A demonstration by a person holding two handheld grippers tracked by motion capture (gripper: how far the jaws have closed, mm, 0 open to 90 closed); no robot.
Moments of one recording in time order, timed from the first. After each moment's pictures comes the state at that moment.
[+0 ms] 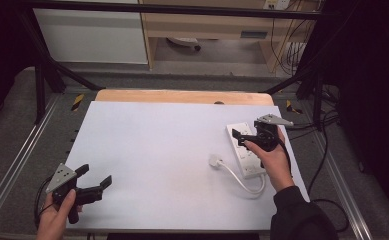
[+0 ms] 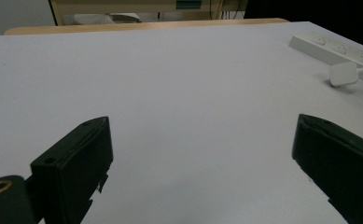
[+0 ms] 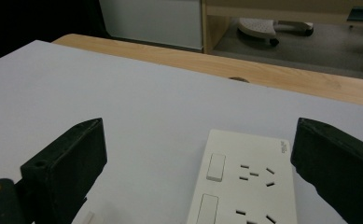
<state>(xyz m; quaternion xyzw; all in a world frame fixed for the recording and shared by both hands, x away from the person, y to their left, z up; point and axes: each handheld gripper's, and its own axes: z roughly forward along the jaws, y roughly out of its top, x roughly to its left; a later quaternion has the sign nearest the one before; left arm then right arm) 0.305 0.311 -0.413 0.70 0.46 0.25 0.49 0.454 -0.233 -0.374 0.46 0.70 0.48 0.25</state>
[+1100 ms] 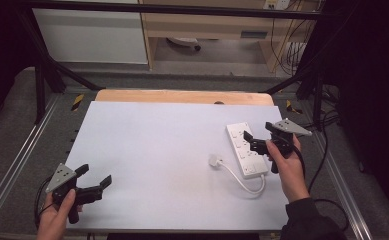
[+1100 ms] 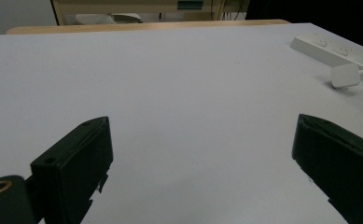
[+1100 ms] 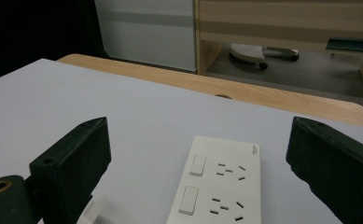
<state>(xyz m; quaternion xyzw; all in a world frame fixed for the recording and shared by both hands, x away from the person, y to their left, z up) 0.305 0.311 -0.413 0.69 0.46 0.25 0.50 0.421 -0.259 -0.362 0.45 0.68 0.51 0.28</state>
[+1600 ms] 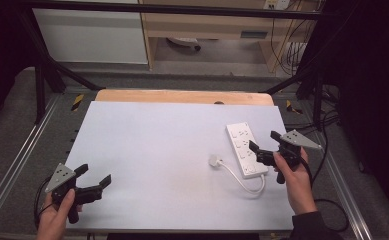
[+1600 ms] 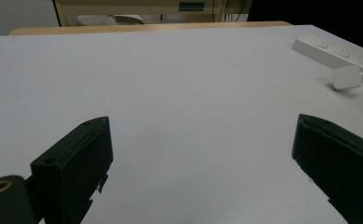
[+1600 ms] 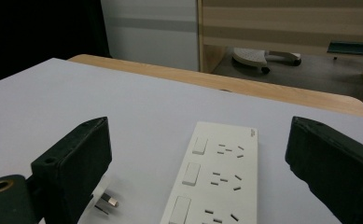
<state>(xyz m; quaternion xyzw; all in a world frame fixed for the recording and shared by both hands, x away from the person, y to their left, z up) 0.305 0.312 -0.413 0.69 0.46 0.25 0.50 0.391 -0.274 -0.373 0.44 0.68 0.52 0.28</state>
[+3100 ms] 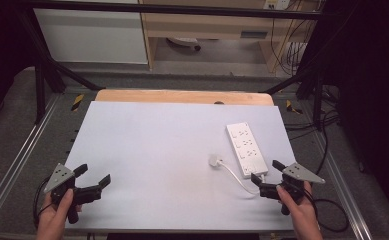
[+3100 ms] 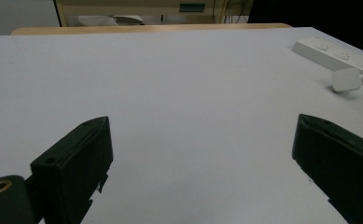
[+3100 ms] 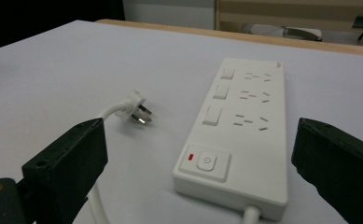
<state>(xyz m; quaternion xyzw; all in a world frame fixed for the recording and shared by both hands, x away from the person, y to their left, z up) 0.305 0.313 -0.413 0.69 0.46 0.25 0.50 0.325 -0.281 -0.422 0.43 0.70 0.51 0.25</state>
